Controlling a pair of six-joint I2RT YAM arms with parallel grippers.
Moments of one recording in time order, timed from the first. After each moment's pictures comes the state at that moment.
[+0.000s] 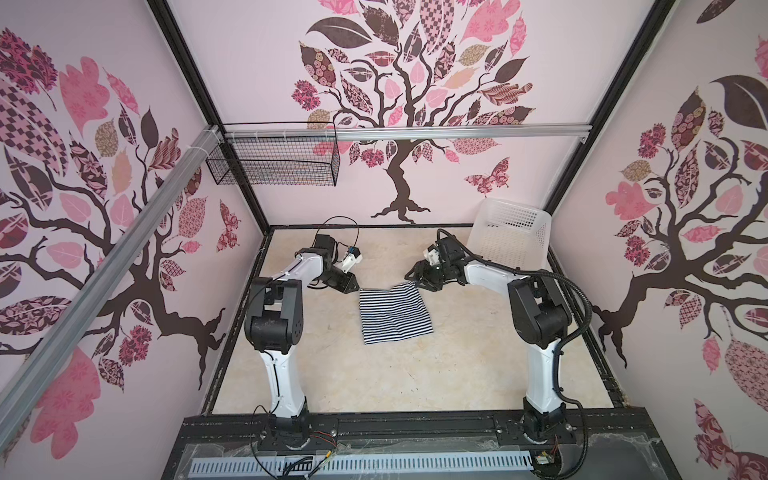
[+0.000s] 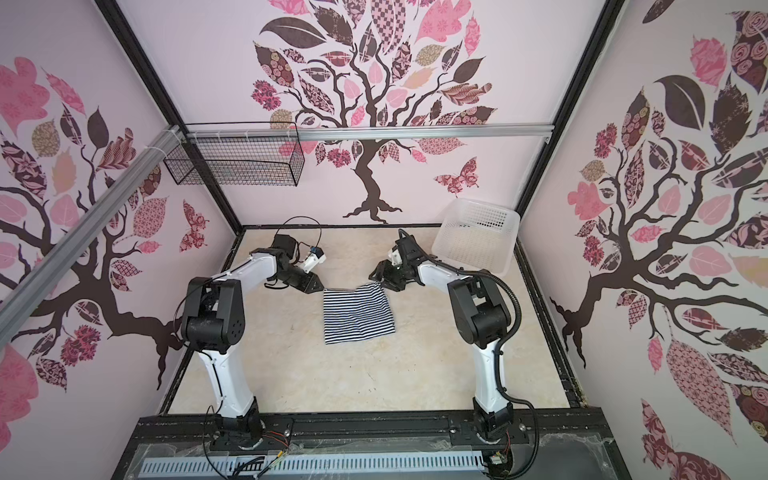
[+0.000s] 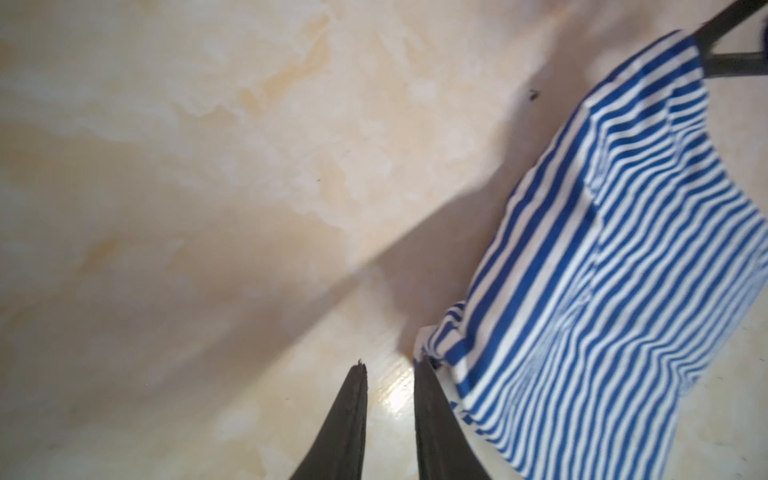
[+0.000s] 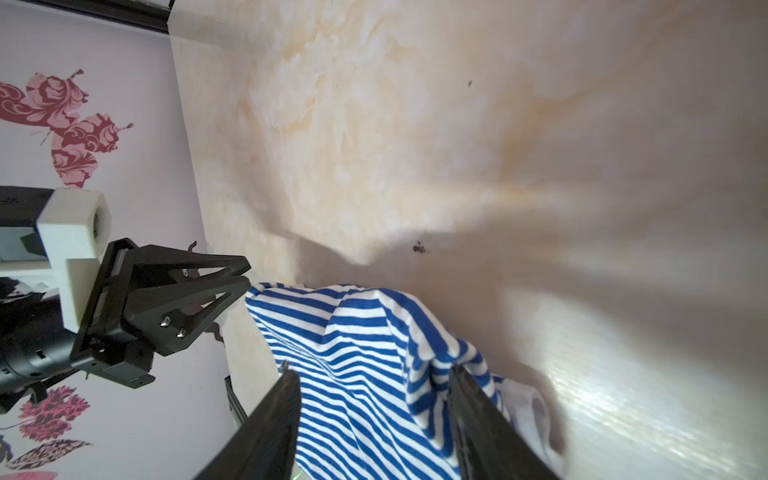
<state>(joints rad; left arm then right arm) -0.09 1.97 1.41 -0.69 0.42 0.40 0.41 2.06 1.45 -0.28 -0.54 0.74</state>
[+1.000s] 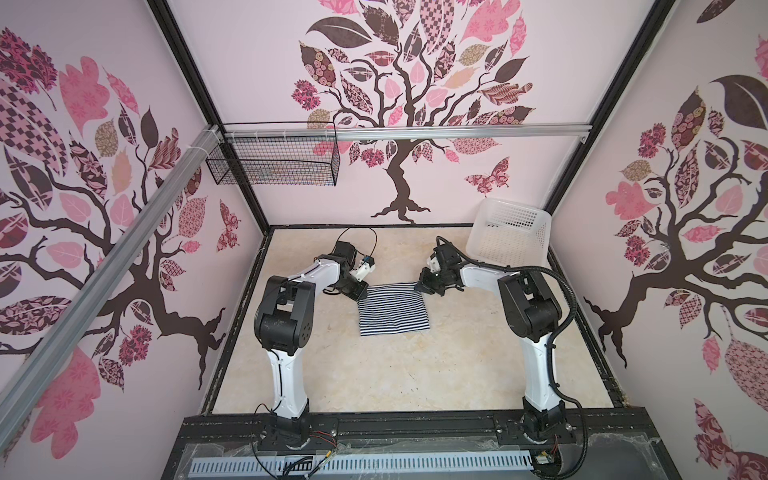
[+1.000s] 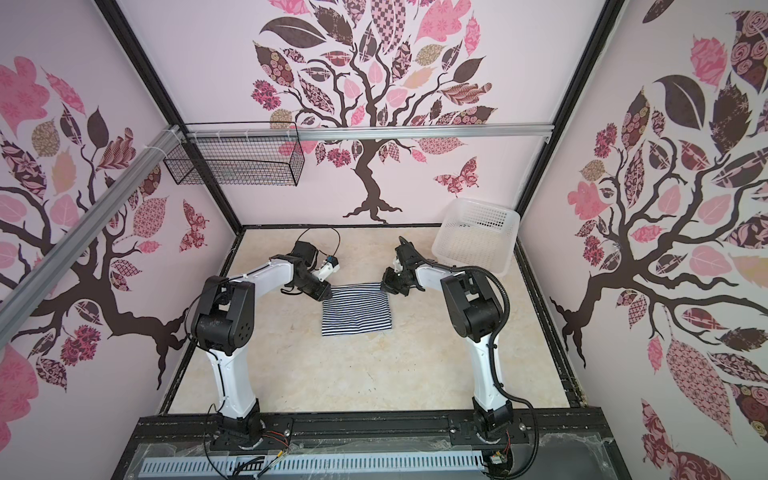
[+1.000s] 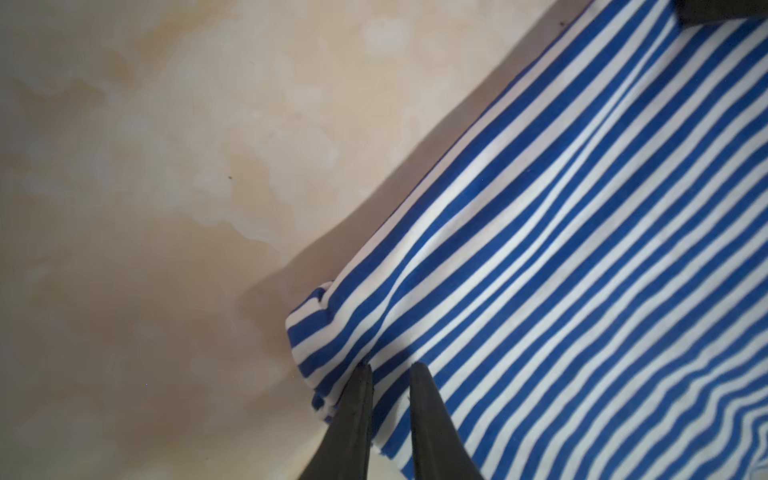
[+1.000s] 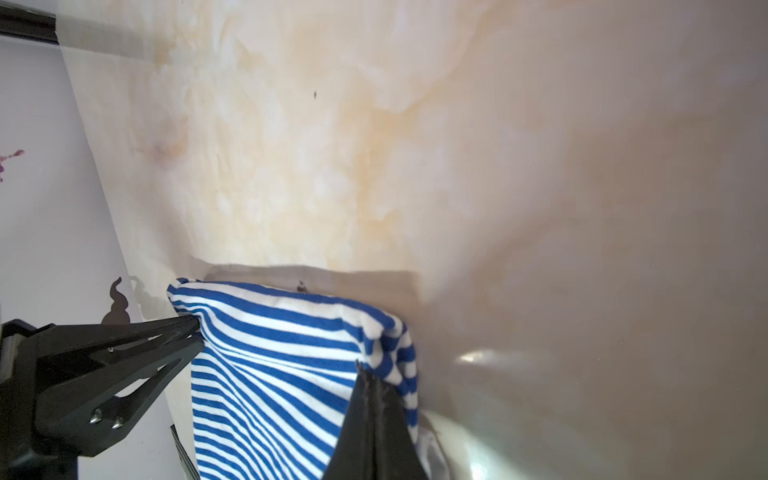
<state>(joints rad) -0.22 2.03 1.41 -0.65 0.27 0.36 0.40 2.17 1.45 -0.26 -0.47 0.74</state>
